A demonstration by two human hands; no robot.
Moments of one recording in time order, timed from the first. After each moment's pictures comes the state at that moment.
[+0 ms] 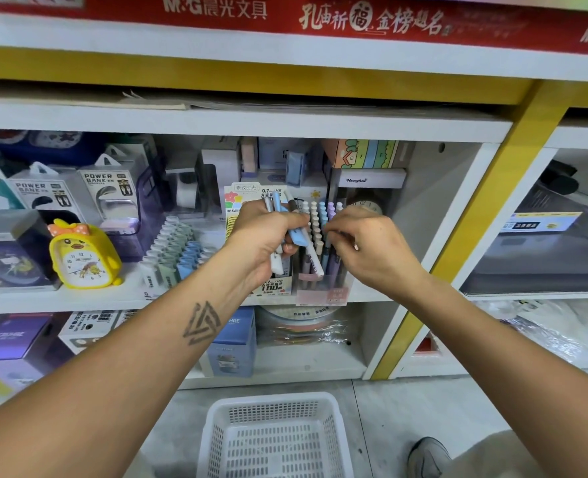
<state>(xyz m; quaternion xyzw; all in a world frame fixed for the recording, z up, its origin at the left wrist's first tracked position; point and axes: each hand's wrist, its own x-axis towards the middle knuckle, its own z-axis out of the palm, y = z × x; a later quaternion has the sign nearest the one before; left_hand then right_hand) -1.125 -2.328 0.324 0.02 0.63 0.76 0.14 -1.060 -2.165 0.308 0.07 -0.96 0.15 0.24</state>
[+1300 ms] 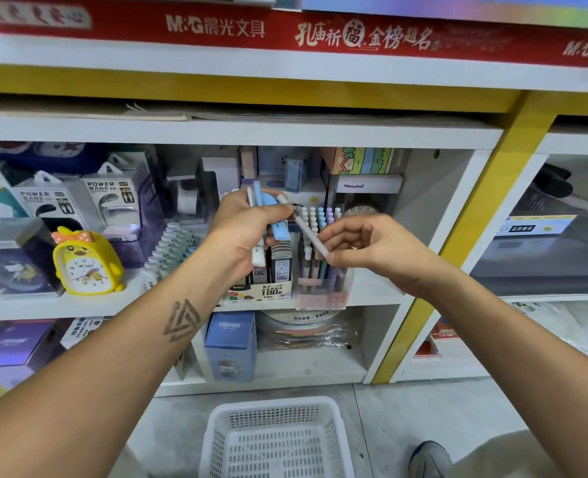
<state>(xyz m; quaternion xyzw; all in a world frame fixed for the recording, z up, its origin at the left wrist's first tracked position) -1.136 -2.349 0.333 0.08 0.63 0.76 0.10 -1.047 -2.155 0.330 0.04 -0.82 0.57 0.00</state>
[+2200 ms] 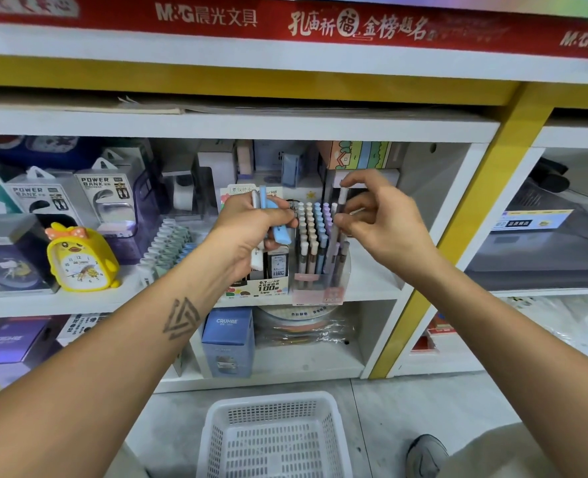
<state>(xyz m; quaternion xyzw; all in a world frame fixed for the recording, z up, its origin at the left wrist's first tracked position) -1.129 -2.345 0.332 0.08 0.66 0.74 0.13 -1.049 -2.155 0.335 0.00 -0.89 0.40 0.24</state>
